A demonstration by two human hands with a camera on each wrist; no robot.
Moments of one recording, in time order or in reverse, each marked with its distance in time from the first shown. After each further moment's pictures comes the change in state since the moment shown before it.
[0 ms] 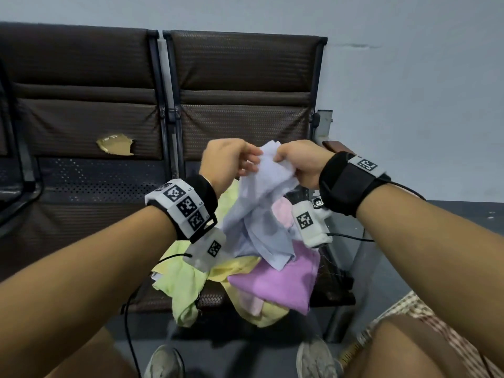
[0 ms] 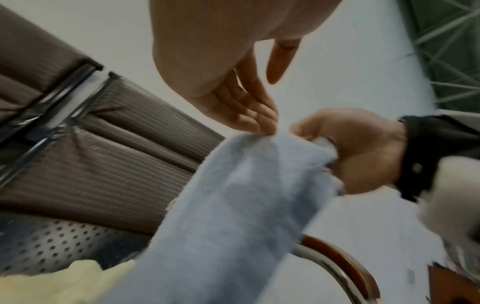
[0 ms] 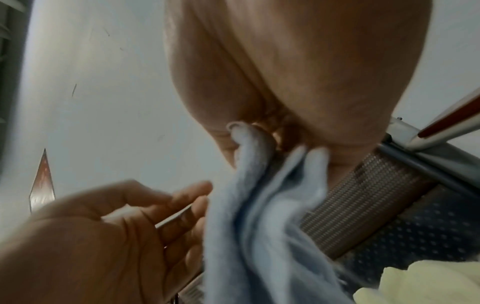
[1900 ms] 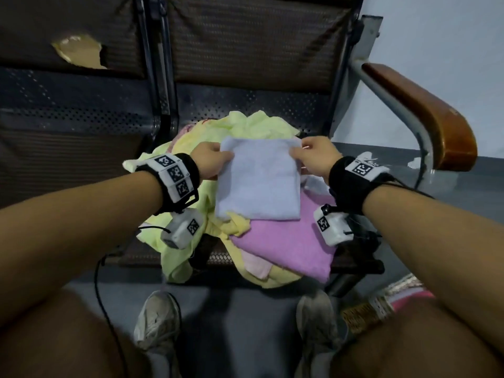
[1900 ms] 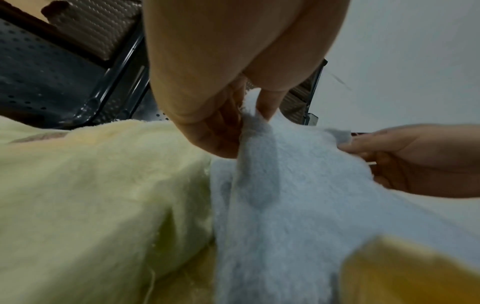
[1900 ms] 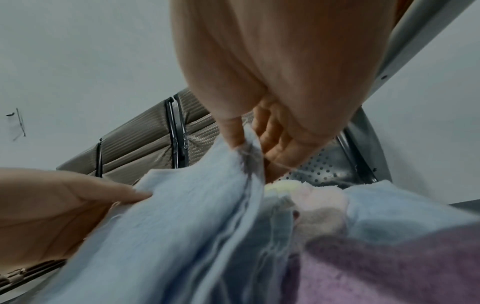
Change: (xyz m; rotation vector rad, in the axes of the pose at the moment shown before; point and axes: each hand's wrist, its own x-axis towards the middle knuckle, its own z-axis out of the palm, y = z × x) left_hand 0.038 -0.200 -0.047 0.347 -0.071 -0.483; right_hand 0.106 0.184 -0.010 -0.403 0.116 0.004
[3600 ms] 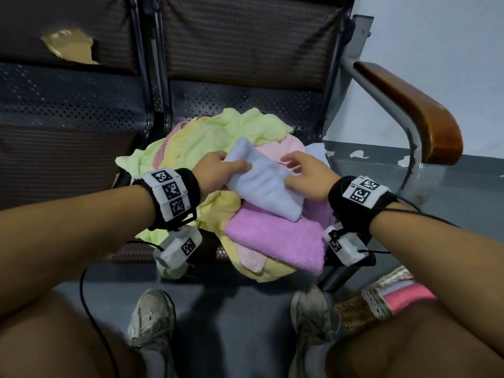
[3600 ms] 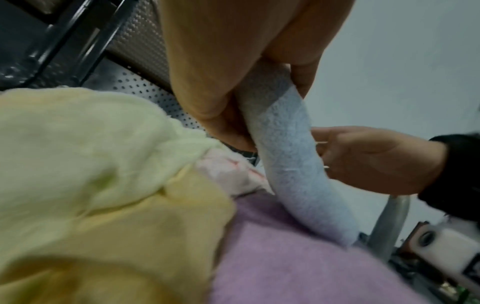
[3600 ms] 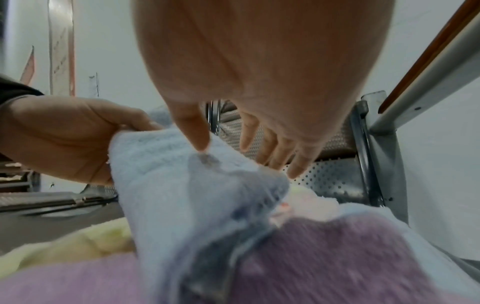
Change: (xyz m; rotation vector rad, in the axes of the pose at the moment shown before) left_hand -0.038 -0.004 0.026 -0.146 -0.101 0.022; right_hand -0.045 0.016 0.000 -0.439 -0.172 -0.131
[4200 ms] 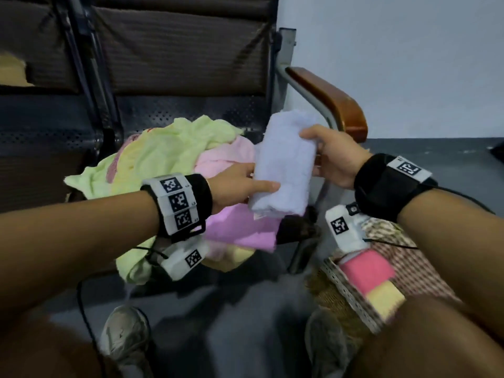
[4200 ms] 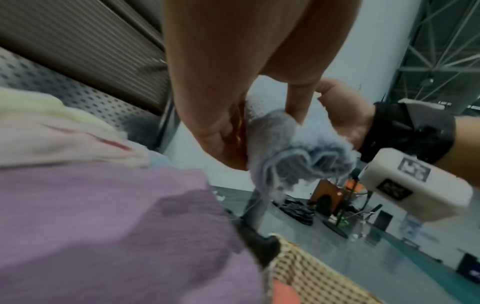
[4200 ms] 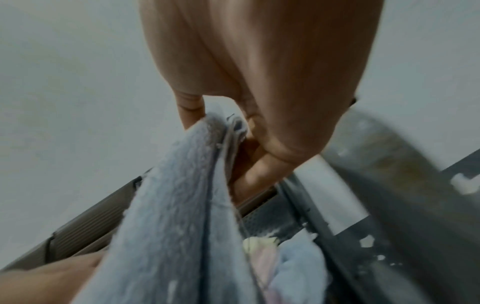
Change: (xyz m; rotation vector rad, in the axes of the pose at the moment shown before) left_hand -0.074 0.053 0.103 -0.005 -0.542 0.113; right_hand -0.114 0.014 -0.094 0.947 0.247 0.212
